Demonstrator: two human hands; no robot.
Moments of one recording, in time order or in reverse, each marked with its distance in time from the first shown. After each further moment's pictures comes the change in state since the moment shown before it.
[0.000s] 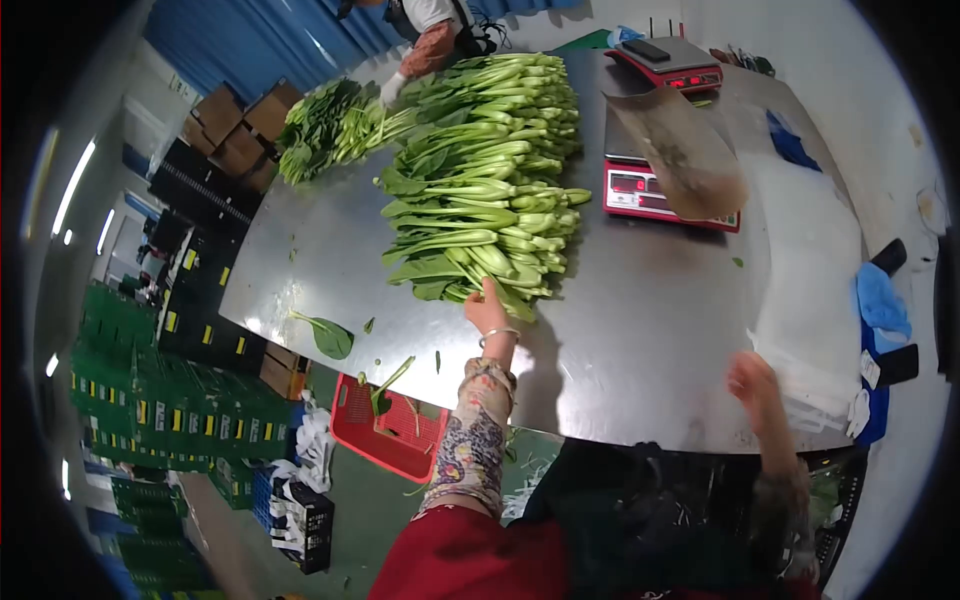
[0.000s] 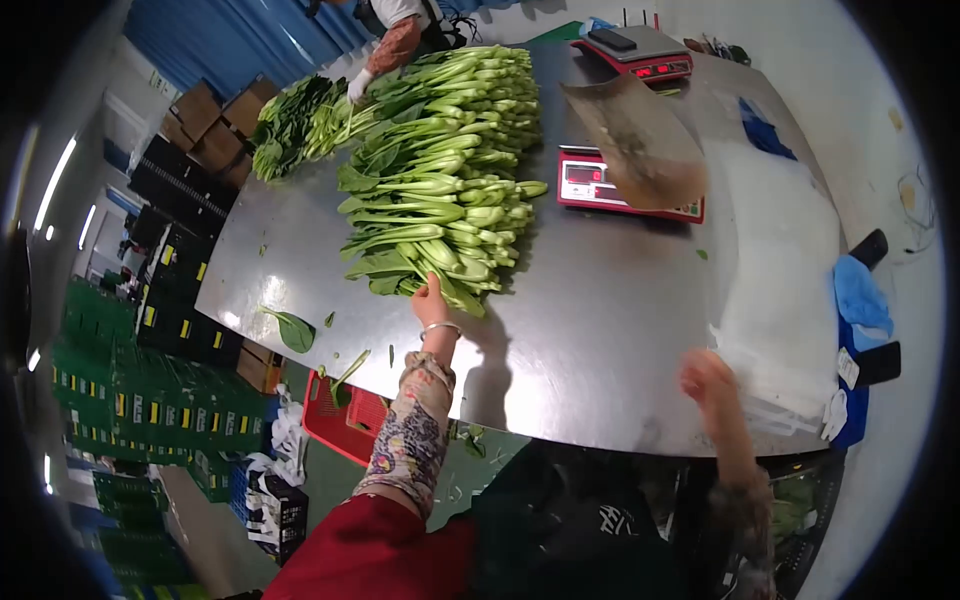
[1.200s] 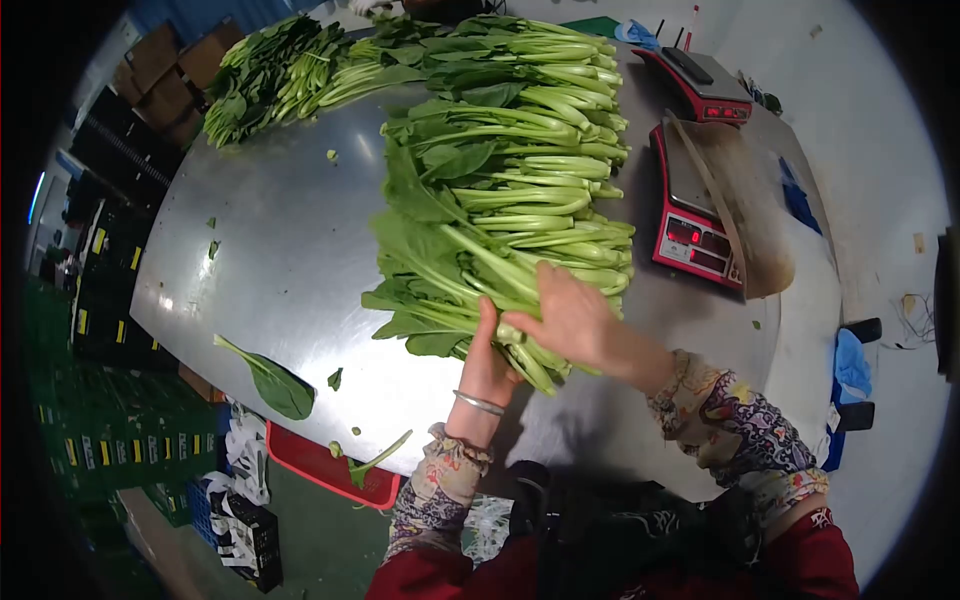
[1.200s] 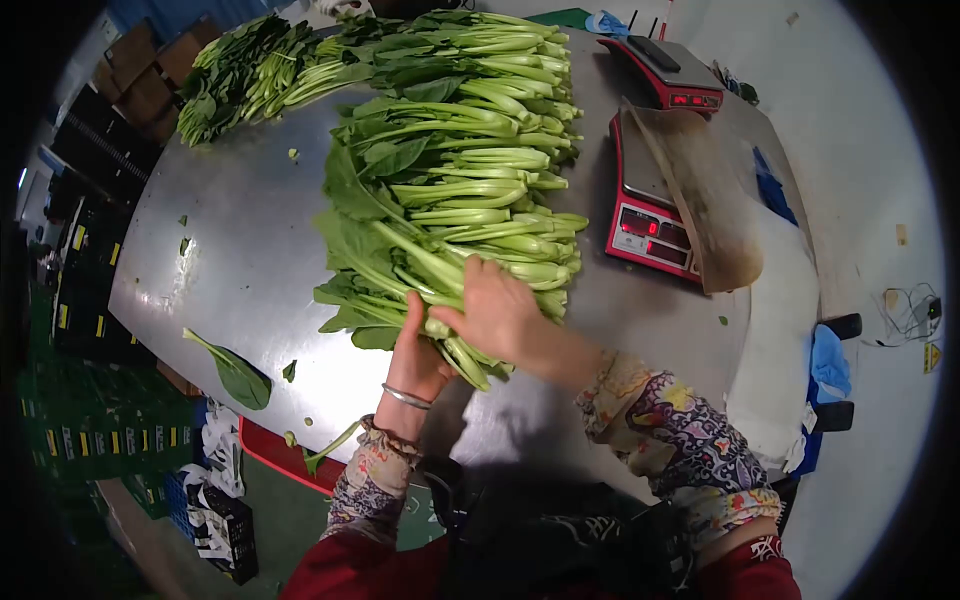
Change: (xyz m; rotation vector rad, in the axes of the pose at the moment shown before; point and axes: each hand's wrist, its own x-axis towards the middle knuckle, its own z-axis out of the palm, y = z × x) left_hand 0.055 0.107 -0.053 -0.807 -0.942 -0.755; right_hand 0.227 -0.007 0.408 -1.573 -0.321 -0.366
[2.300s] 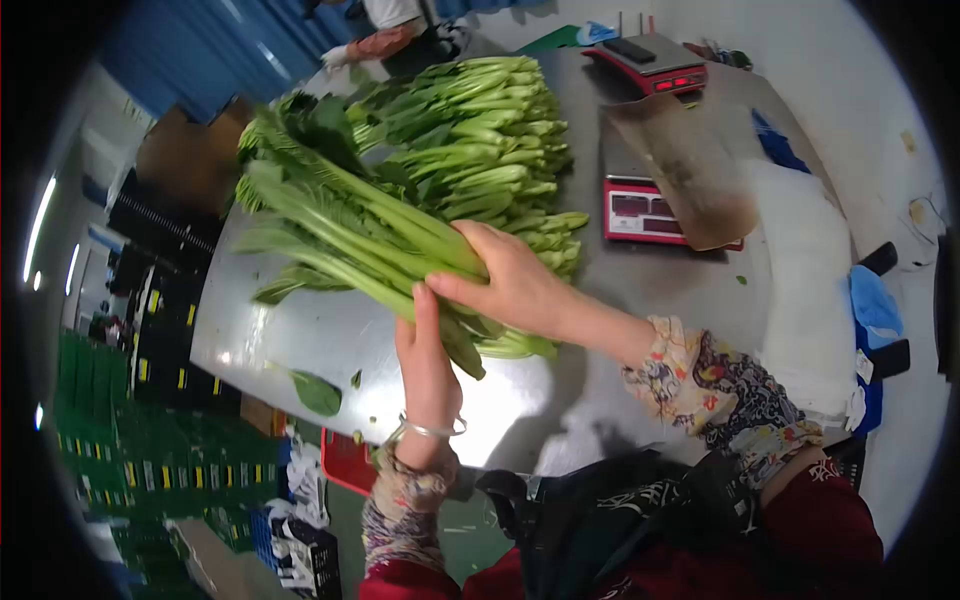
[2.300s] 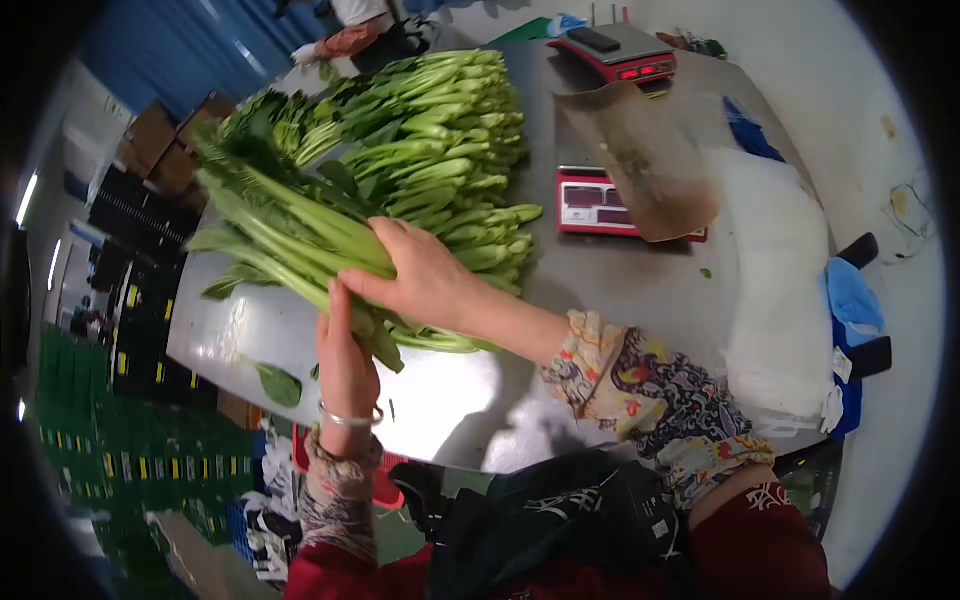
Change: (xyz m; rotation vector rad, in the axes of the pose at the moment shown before) left_hand -0.103 0.000 0.133 0.666 0.209 0.642; right_hand -0.071 -0.001 -0.083 0.811 0.419 -0.497
